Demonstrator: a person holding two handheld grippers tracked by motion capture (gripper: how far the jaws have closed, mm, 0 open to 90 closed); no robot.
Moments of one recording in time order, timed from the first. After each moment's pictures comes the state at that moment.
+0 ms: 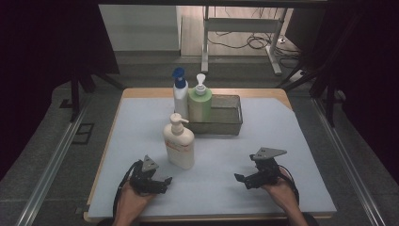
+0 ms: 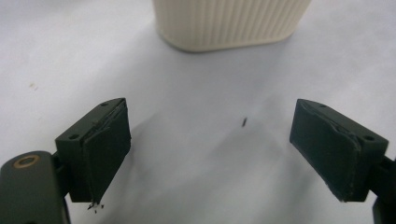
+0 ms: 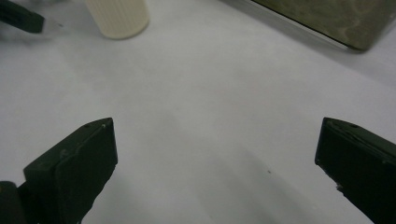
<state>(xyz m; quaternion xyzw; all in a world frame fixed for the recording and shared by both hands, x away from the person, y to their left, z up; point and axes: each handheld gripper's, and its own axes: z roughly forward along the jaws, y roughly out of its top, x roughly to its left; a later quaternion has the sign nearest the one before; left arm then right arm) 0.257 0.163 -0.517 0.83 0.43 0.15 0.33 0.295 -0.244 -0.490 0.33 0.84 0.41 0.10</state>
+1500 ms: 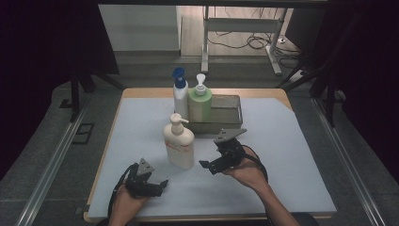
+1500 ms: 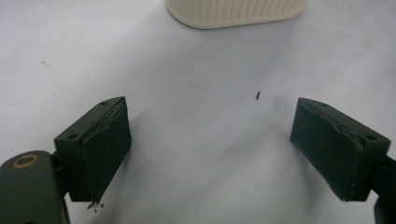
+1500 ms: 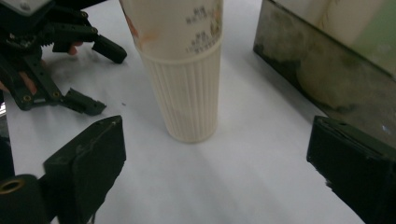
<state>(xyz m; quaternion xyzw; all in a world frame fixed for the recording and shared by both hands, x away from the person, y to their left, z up) 0.252 0.174 -0.523 0.83 0.42 0.15 0.33 0.321 -0.131 -0.433 0.25 0.87 0.41 0.09</state>
